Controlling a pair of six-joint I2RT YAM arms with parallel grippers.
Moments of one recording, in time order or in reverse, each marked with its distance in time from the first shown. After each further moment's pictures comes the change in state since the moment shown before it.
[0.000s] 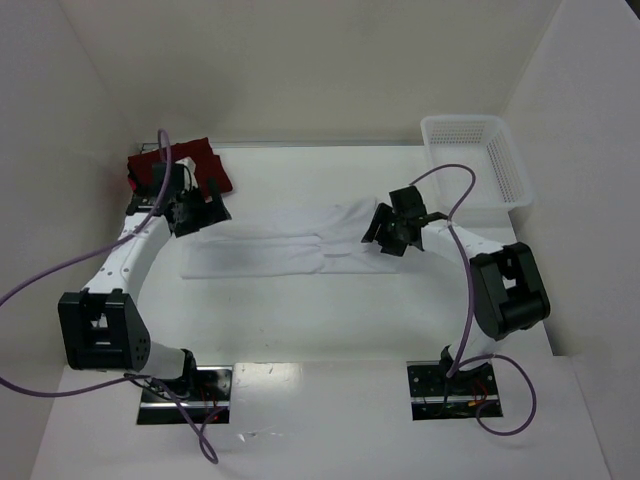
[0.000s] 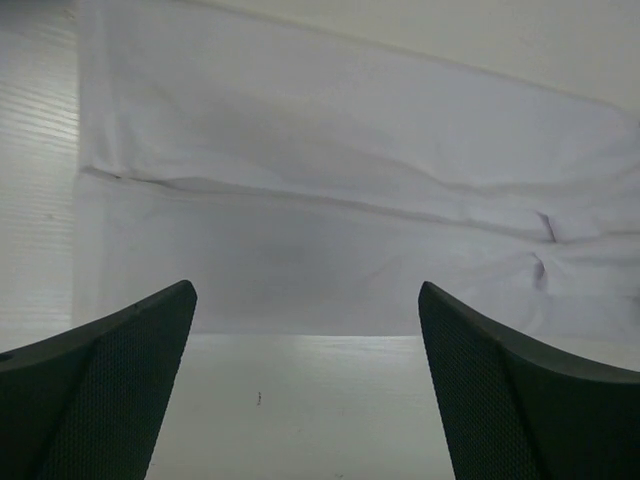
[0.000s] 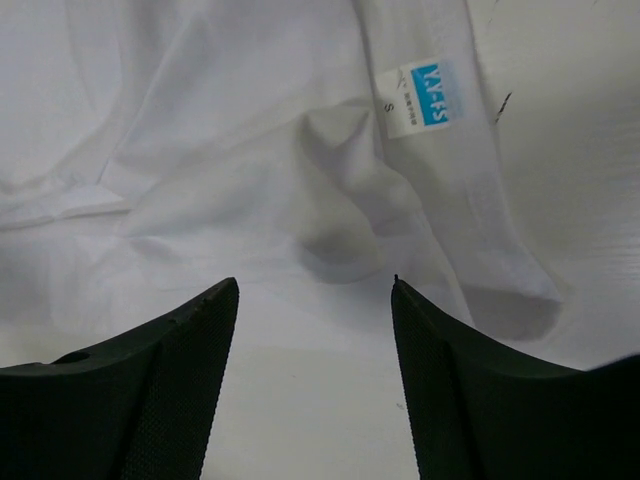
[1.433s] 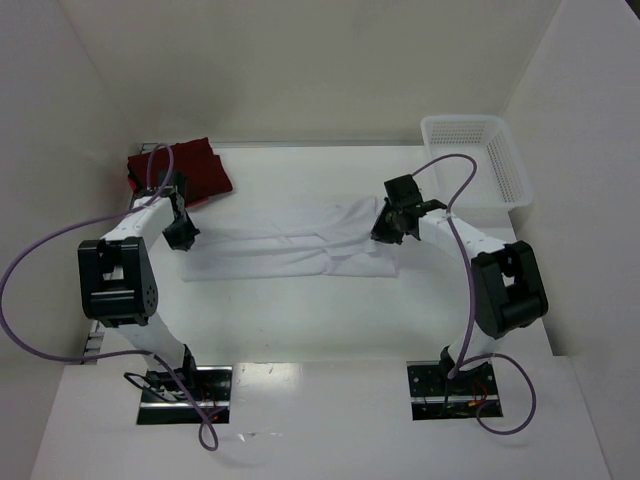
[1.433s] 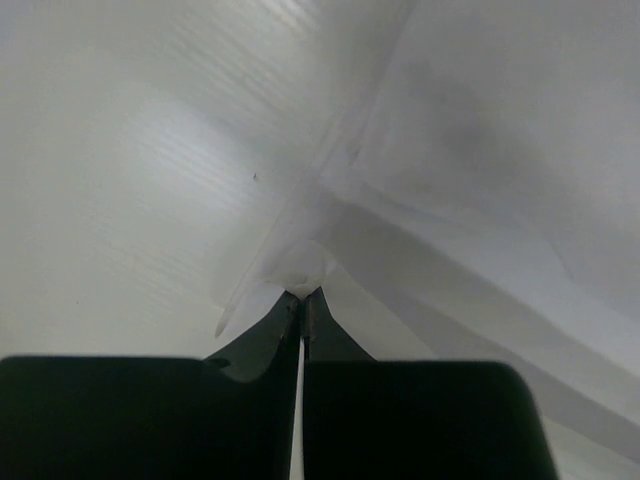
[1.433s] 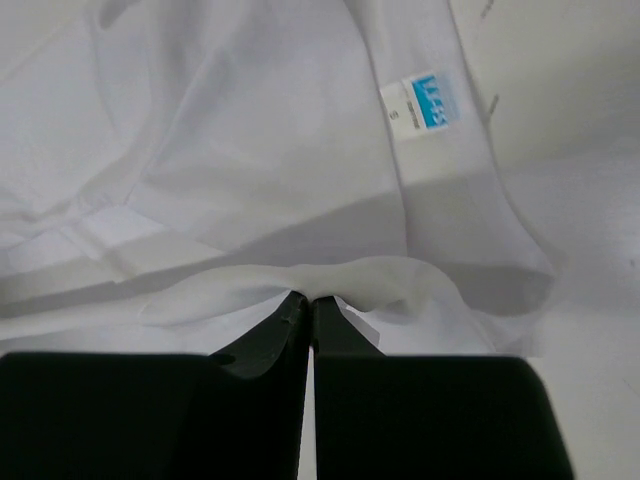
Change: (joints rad) left arm 0.089 0.289 0.040 -0.136 -0.340 -0.124; right arm 0.024 0.000 0.121 -0.157 0.093 0.058
